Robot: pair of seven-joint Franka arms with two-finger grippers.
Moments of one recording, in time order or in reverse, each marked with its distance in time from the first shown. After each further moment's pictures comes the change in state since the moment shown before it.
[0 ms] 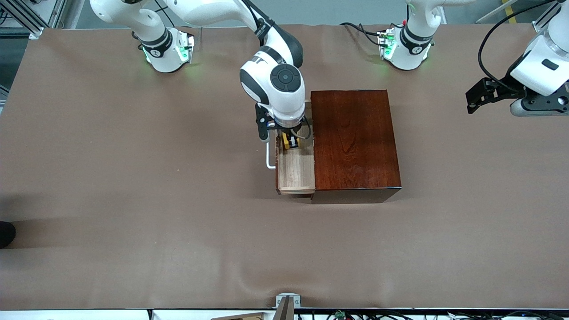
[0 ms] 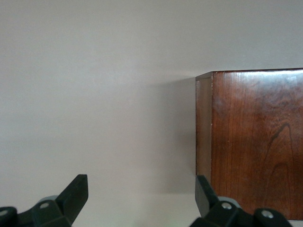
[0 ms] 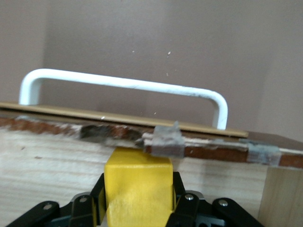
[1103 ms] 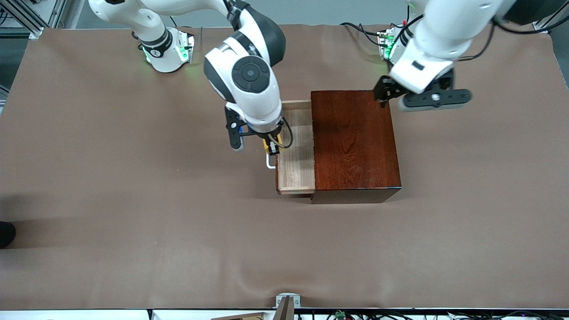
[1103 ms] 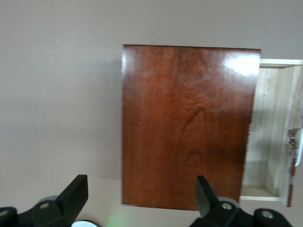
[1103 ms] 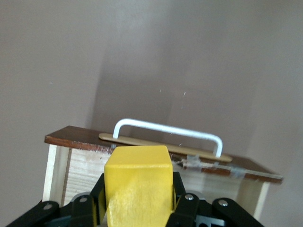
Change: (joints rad) left arm -0.014 0.106 -0.359 0.026 -0.002 0.012 -0.467; right arm -0.135 -0.051 -0.013 0.229 0.038 -0.332 -0.245
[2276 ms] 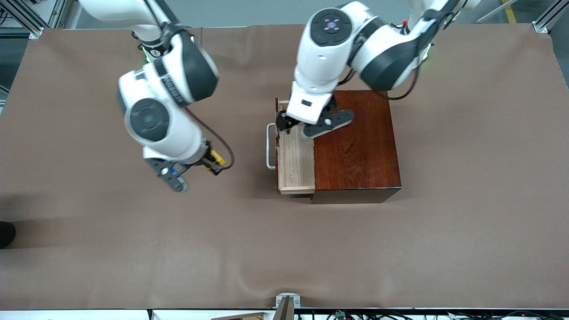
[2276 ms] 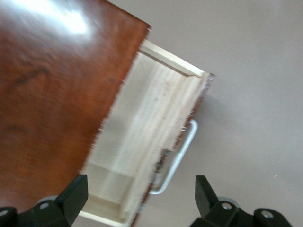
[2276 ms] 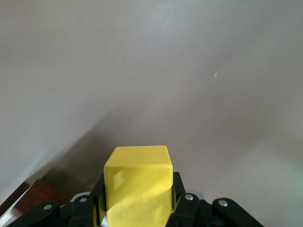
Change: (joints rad) left arm -0.342 0.405 -0.034 0.204 0.126 0.308 -0.797; right arm -0.282 -0.052 -0.014 -0.035 -0.002 -0.141 -0.865
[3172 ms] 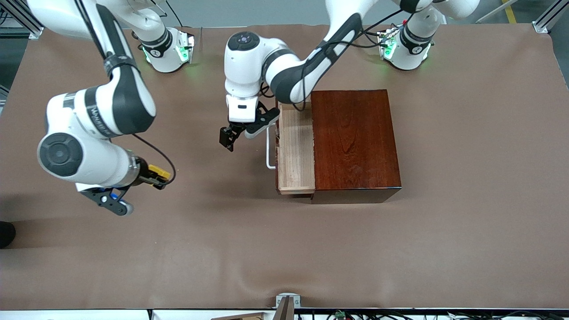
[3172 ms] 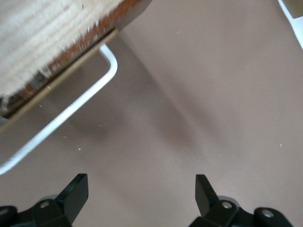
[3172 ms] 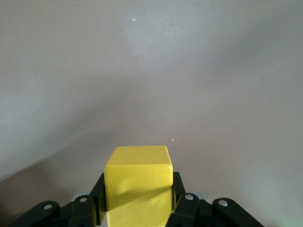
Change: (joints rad) left arm -0.606 0.318 0.520 0.164 0.046 0.401 -0.584; right arm -0.195 -0.018 -0.003 -0.080 -0.069 0.035 -0.449
